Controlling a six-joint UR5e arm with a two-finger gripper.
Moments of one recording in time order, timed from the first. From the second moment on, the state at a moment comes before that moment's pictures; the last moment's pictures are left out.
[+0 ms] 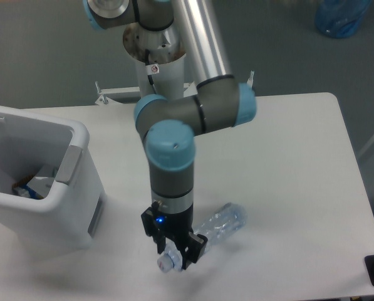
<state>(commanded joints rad) 2.37 -2.06 -1.31 -0.80 1.16 0.72</state>
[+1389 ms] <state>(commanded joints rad) 2.26 -1.81 -1.31 -0.78 0.57 0.25</state>
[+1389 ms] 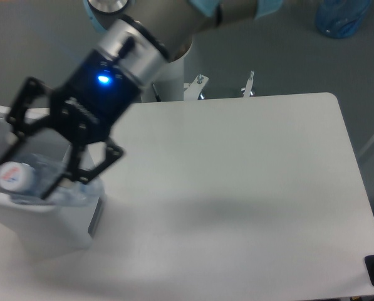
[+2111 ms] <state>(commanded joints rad) 2.20 -1.76 -1.42 -0.77 0.56 0.32</state>
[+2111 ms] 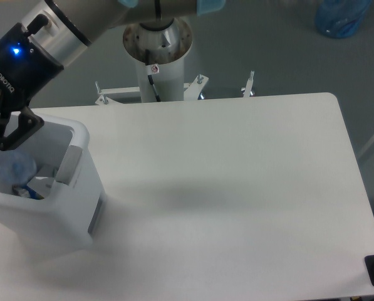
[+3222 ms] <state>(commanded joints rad) 2.69 -1.64 -1.57 -0.78 0.89 0.90</state>
